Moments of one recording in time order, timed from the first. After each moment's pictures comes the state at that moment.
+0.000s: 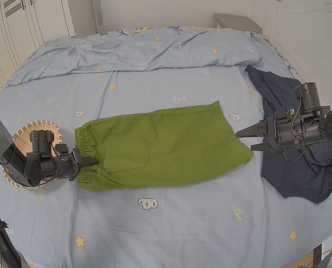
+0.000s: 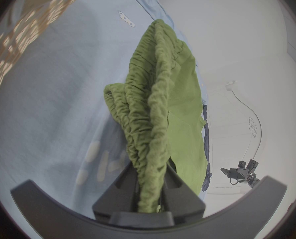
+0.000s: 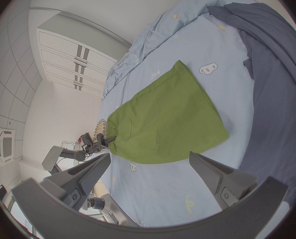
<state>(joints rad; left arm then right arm) 0.07 2.08 -0.82 -0.66 -0.67 -0.64 0.20 1.76 -1.14 0.06 0.62 0.39</state>
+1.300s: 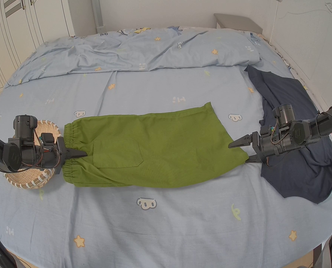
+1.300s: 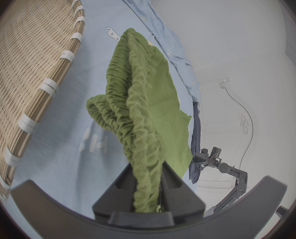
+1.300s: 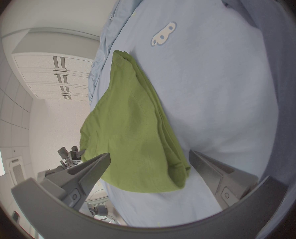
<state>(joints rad) 0.13 1.87 -0.89 -0.33 -0.78 -0.56 0.09 2.17 -1.35 0.07 0.75 0.43</state>
